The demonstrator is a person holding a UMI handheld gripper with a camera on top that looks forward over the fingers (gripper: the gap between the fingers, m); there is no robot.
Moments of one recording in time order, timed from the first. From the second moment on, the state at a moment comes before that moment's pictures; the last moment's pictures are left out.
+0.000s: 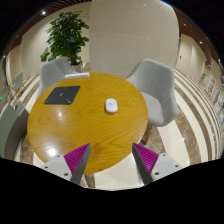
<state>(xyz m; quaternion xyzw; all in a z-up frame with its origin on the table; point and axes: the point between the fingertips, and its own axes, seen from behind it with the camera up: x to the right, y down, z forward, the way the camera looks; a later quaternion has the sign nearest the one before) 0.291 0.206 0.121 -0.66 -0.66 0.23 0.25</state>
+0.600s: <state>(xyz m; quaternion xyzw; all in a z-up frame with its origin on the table) 0.113 0.210 0.015 -0.65 -0.67 0.24 0.27</state>
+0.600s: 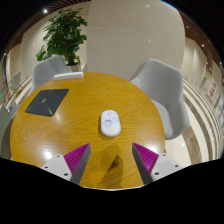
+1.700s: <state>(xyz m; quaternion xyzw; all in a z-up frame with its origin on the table) -0.048 0.127 0.077 -0.66 -0.64 0.30 0.25</state>
